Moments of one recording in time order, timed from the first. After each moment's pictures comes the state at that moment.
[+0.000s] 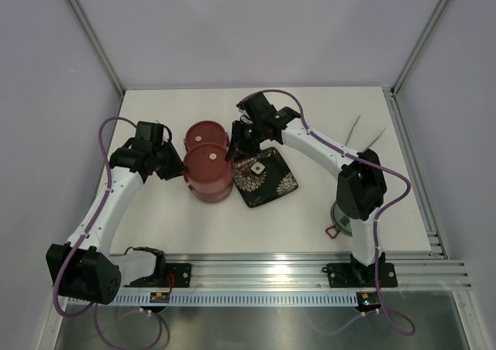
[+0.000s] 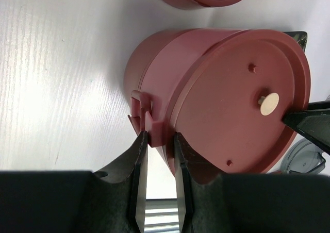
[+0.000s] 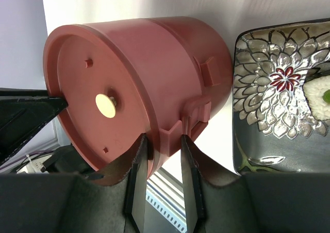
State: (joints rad) left arm -0.18 1.18 1.06 -0.85 0.08 -0.67; right arm 0.71 2.01 1.81 -0.70 -0.38 0.66
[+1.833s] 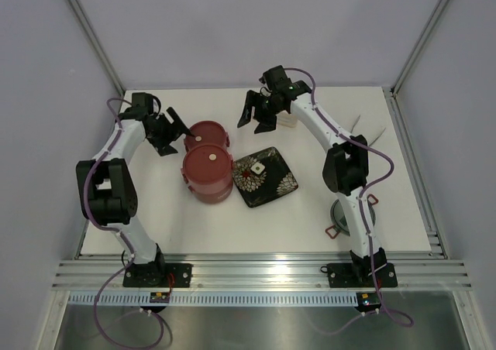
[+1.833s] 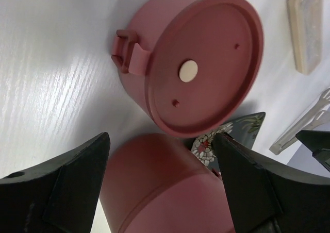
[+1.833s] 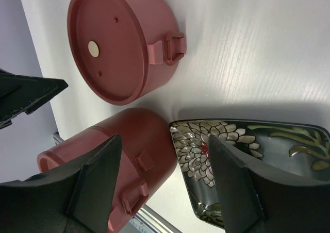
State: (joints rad) left arm 0.06 1.75 1.38 -0.66 0.34 -0.65; right arm 0.49 2.34 2.29 -0.88 -0.40 0.61
